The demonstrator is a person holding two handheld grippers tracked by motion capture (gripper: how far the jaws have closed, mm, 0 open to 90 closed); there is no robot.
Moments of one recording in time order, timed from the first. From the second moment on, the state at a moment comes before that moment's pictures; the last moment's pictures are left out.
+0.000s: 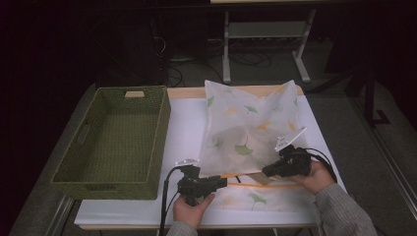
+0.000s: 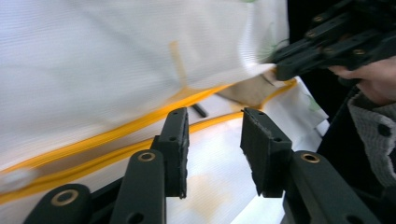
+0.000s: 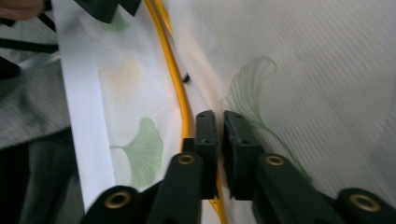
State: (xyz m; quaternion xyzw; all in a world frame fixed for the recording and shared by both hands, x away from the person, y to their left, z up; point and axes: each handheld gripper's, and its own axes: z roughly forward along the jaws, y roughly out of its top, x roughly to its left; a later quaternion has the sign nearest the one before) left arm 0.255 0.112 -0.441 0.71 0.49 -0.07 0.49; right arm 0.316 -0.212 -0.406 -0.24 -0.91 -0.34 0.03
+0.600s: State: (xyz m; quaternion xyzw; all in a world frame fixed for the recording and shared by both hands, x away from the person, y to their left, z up) left arm 0.261 0.131 -0.448 0.71 0.51 -0.05 0.48; right arm 0.357 -0.168 -0.417 -0.28 -0.91 -0.30 -0.01
